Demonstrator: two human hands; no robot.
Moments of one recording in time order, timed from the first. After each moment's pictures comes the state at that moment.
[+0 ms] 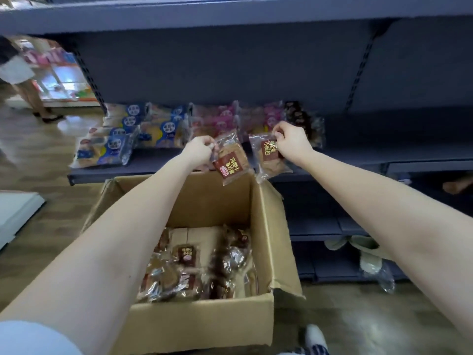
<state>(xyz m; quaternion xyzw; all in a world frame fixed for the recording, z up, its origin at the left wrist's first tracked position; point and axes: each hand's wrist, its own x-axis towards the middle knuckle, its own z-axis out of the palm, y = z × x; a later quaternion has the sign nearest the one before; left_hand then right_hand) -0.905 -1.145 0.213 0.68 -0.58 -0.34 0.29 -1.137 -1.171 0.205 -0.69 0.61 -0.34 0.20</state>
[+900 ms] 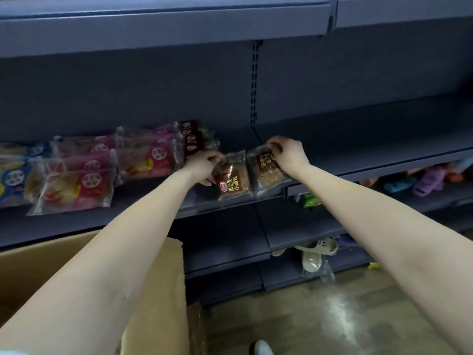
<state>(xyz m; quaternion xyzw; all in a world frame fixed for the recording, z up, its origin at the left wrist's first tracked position) -1.186 -1.262 0.192 0.59 -0.66 -0.42 0.20 -1.414 -1.241 0.182 -0.65 0.67 -0.33 0.14</state>
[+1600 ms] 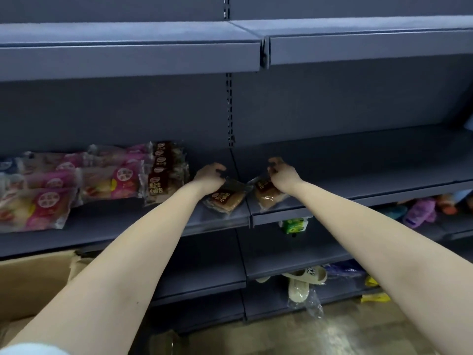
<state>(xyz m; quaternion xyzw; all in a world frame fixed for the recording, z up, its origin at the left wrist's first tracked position) -1.291 -1.301 0.173 0.61 -0.66 -0.38 0.22 -1.501 -1.275 0.172 -0.62 0.71 -0.24 0.23</state>
